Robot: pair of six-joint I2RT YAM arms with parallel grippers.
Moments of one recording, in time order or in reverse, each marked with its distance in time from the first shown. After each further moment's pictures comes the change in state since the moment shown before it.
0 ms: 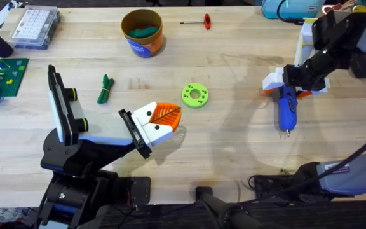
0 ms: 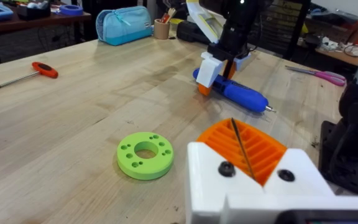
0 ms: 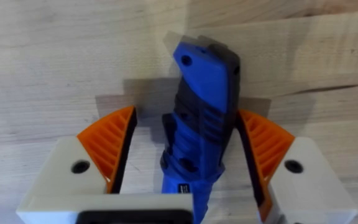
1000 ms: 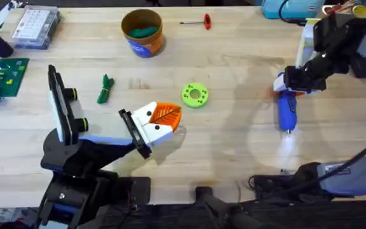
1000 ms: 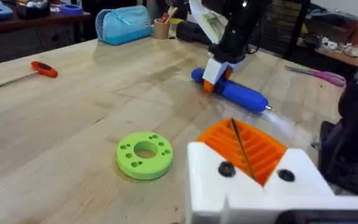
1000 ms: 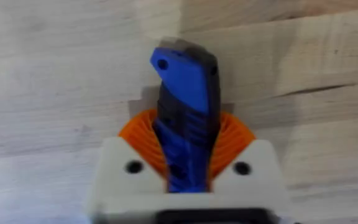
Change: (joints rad) left arm 0.000 0.000 0.000 -0.001 0.001 -0.003; right arm -0.001 -0.026 -0.050 0.068 0.029 0.003
